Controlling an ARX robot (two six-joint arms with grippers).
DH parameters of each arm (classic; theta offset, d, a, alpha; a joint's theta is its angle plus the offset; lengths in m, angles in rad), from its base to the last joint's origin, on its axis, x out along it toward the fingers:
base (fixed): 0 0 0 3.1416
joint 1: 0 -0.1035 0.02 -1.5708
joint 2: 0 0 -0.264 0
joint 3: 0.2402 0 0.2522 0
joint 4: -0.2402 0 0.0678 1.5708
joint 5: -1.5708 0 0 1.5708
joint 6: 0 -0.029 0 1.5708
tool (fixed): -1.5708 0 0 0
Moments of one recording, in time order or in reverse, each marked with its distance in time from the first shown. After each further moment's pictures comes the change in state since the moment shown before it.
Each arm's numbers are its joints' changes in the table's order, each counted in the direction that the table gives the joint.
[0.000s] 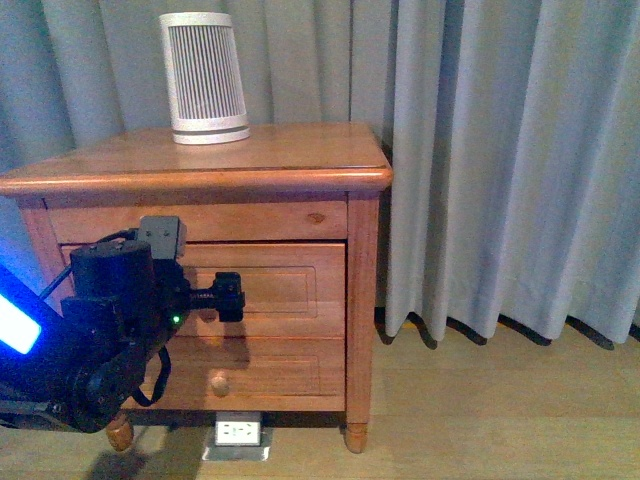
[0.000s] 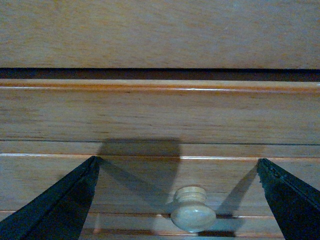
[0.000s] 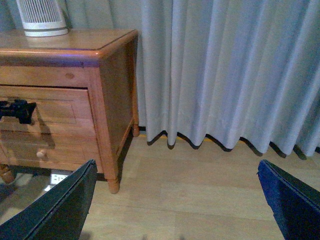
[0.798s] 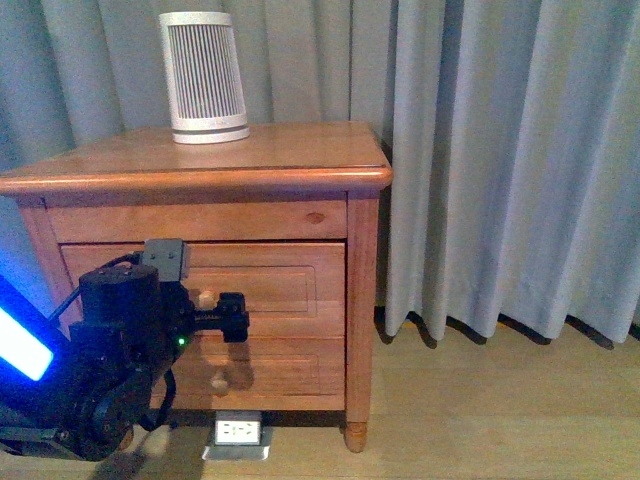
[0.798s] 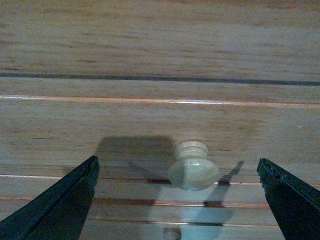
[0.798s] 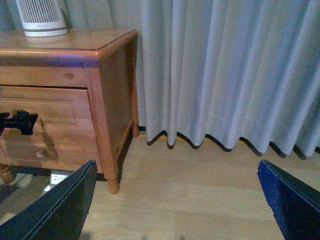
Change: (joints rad) left arm 0.000 -0.047 -0.017 0.016 -0.003 0.021; right arm 0.000 0.000 0.000 0.000 0.000 0.000
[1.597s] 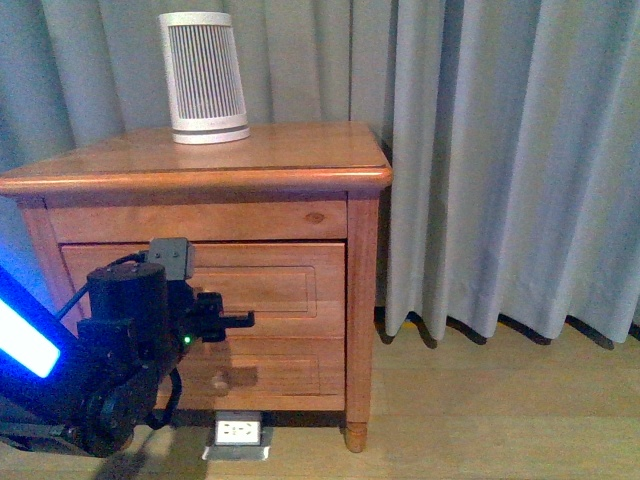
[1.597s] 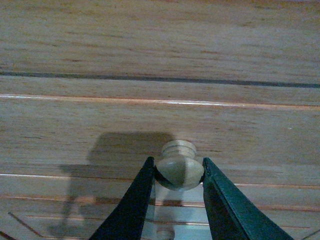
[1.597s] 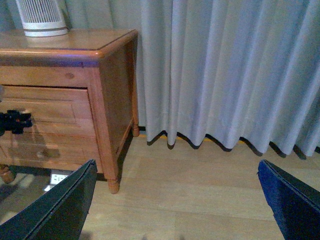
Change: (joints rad) left arm 0.008 0.000 0.013 -0.019 -0.014 0.011; right arm 0.000 0.000 0.000 0.000 0.000 0.000
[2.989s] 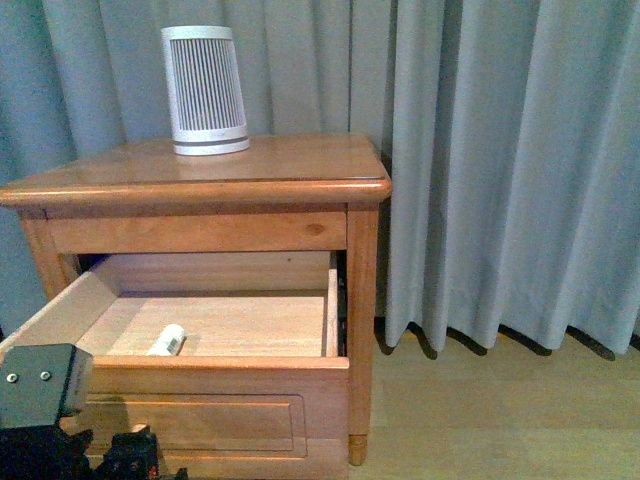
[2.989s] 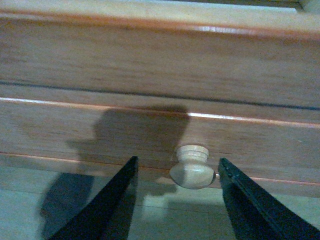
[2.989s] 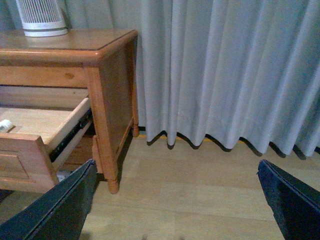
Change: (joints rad) left arm 0.088 0.481 -0.962 0.315 -0.135 0.077; right arm 0.000 0.000 0.000 0.000 0.000 0.000
